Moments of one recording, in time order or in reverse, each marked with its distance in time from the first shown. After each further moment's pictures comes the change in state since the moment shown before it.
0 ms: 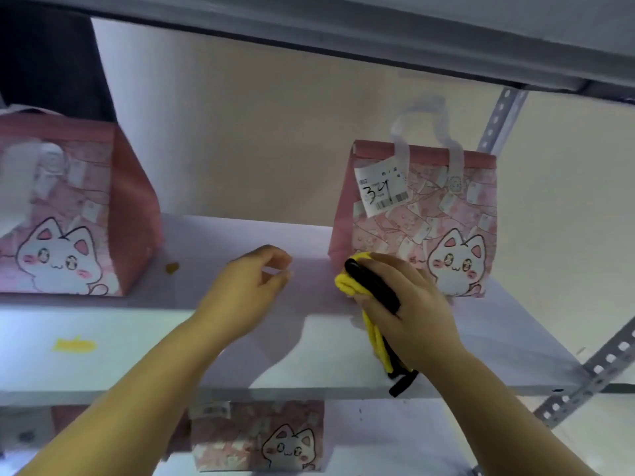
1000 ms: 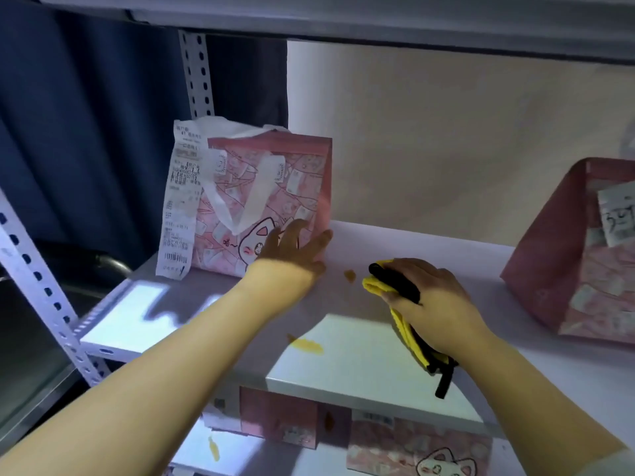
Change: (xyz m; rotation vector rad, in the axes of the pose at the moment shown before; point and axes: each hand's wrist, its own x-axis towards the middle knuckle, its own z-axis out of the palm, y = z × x) left_hand -0.005 -0.120 -0.195 1.261 -0.083 0.370; right_hand 0.082 -0.166 0.136 0.081 -0.303 -0.030
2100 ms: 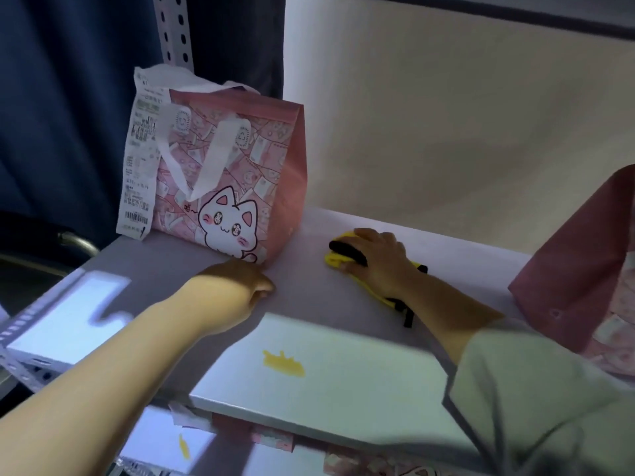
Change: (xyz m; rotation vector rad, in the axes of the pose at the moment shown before) left_hand -0.015 -0.025 0.066 -0.563 -0.276 -0.209; right_hand 0.126 0.038 0.069 -0.198 -0.235 -0.094
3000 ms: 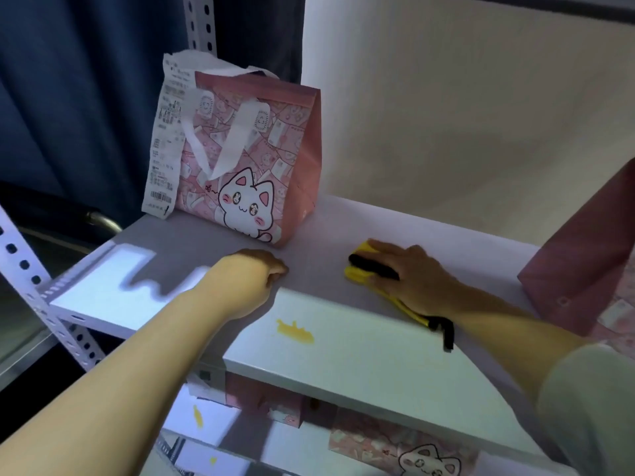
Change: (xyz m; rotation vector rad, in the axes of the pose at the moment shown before) left_hand -0.015 0.013 0.008 -0.017 0.025 -0.082; right_hand -0.062 0.009 -0.010 0.060 -0.075 -0.102
